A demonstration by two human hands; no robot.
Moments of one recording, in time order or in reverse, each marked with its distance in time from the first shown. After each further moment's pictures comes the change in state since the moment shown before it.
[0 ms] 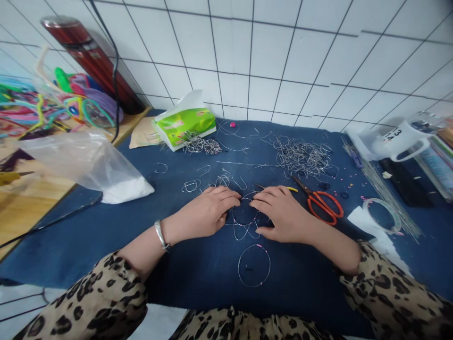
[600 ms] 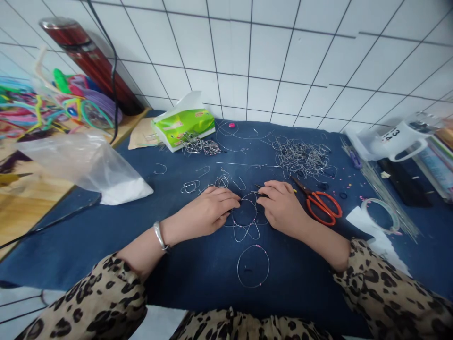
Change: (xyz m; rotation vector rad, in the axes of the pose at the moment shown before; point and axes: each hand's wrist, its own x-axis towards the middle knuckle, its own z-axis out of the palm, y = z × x) left_hand 0.001 -0.001 0.000 -0.001 0.004 0.028; right_hand 0.000 0.016 0.025 -0.060 0.273 0.044
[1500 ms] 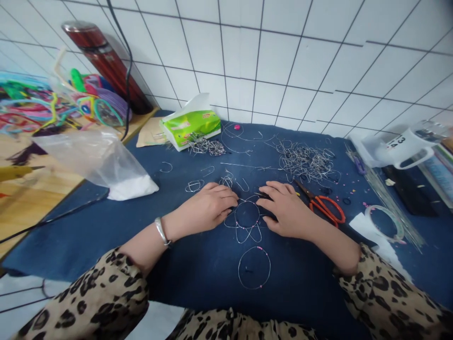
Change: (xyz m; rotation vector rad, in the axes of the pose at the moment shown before) left_hand -0.003 -0.004 -0.005 0.059 0.029 -0.027; right_hand 0.007 0.000 -0.022 -0.061 -0.252 -0.016
